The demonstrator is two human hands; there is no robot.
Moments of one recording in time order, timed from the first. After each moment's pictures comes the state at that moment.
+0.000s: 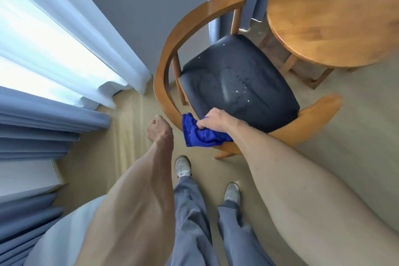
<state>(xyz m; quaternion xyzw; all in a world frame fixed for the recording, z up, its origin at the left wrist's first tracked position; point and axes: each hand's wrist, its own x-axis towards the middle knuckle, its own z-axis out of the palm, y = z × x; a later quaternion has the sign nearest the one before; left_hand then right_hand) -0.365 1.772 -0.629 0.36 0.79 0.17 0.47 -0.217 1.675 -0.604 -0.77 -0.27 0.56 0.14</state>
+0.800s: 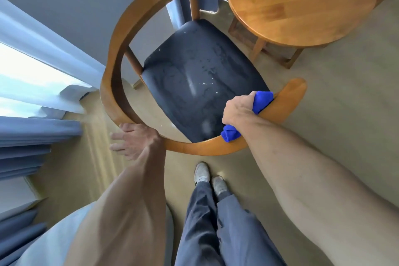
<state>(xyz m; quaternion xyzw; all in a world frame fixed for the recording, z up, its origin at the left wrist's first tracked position) -0.290 1.724 -0.659 0.40 0.89 0.14 0.17 -0.103 1.597 -0.645 -0.83 -0.32 0.32 -0.32</state>
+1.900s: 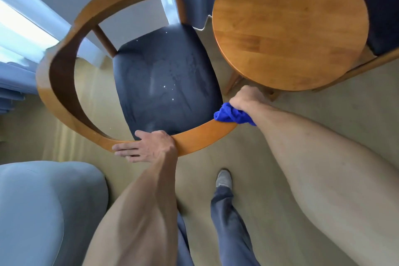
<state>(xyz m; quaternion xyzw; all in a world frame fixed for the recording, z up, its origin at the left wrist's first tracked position) -0.088 1.527 -0.677 0.37 0.92 -0.02 0.14 0.145 1.502 -0.647 -0.90 -0.23 0.35 -0.06</state>
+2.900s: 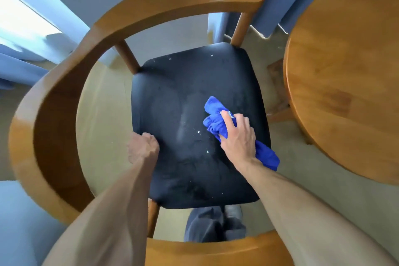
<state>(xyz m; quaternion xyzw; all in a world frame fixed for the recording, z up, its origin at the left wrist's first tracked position) -0.171 1.769 -0.834 0.44 0.84 -0.09 0.29 0.061 1.668 -0.839 -0.83 -0.54 0.11 0.04</state>
